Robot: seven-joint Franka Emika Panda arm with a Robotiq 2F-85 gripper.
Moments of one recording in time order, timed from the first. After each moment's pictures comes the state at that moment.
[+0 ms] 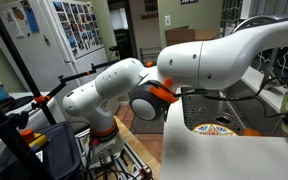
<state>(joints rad) -1.15 1.11 0.10 -0.46 0.54 1.31 1.19</state>
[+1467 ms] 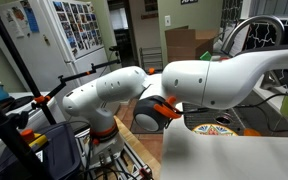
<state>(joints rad) -1.17 1.21 0.20 -0.46 0.62 1.55 1.22</state>
